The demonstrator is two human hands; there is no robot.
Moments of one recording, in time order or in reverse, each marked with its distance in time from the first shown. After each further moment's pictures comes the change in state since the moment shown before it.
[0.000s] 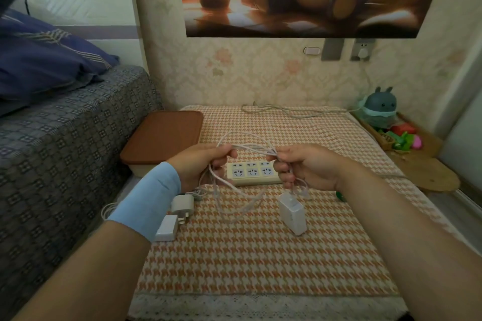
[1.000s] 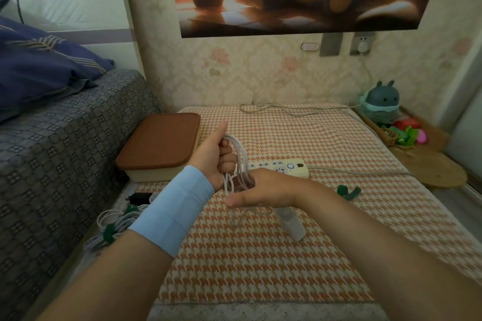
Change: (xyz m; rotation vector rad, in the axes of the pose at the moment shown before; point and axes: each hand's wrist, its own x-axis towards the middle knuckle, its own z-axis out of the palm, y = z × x) left_hand 0.029 0.009 0.049 -0.497 0.345 0.097; right_hand 0.019 0.017 0.054 -0.745 -0.096 -0.132
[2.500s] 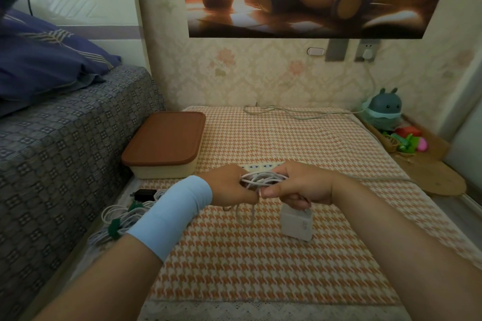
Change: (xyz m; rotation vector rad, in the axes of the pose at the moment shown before) left_hand -0.021 -0.007 -0.018 1.648 -0.362 0.139; right_hand -0.021 0.025 -0.034 0.220 -0.069 0.031
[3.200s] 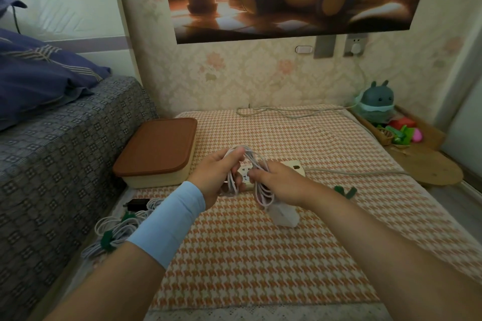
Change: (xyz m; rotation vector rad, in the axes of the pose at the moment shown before) left_hand 0.019 0.006 0.012 -1.176 0.325 0.009; right_hand 0.018 0.009 0.015 -0.172 0.402 -0.036
